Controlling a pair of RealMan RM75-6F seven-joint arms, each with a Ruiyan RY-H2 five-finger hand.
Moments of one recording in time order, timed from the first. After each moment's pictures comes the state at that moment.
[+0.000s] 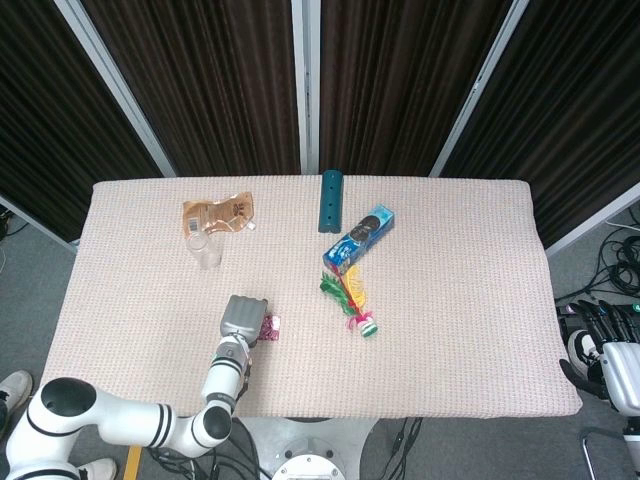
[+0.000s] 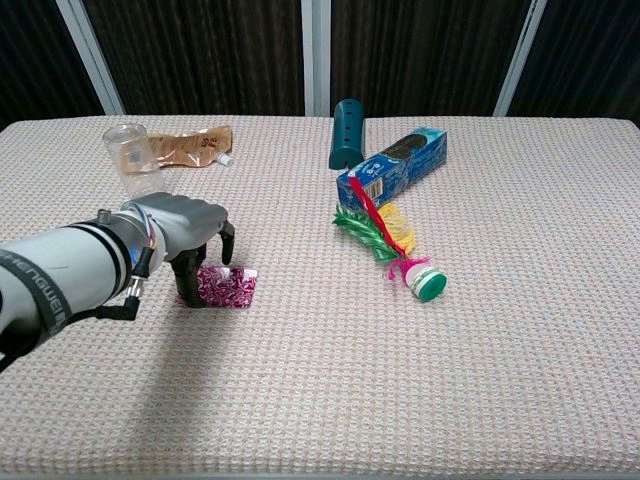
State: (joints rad) left arm -0.94 -1.85 -0.19 -1.56 0.31 1.23 1.08; right arm 0.04 -1.03 0.02 -1.54 -1.54 1.48 0.22
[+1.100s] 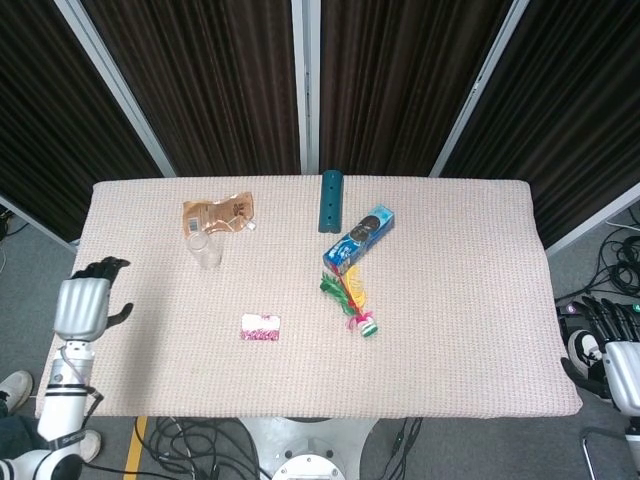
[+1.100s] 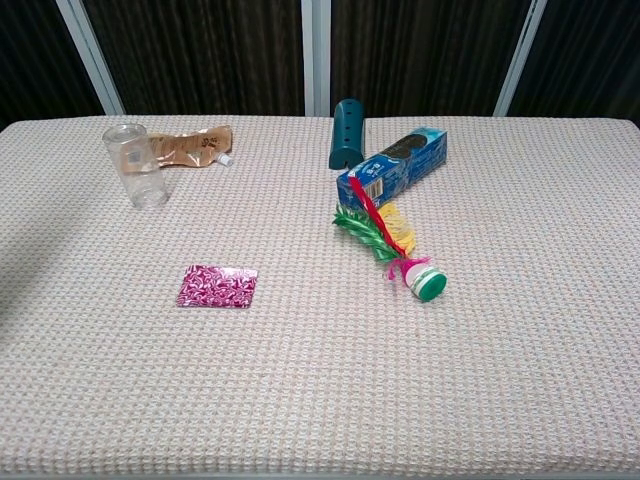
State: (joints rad) left arm -0.42 -1.33 0.03 -1.59 1.13 1.53 0.33; right arm 0.04 -1.03 0.03 -1.53 -1.55 1.50 0.23
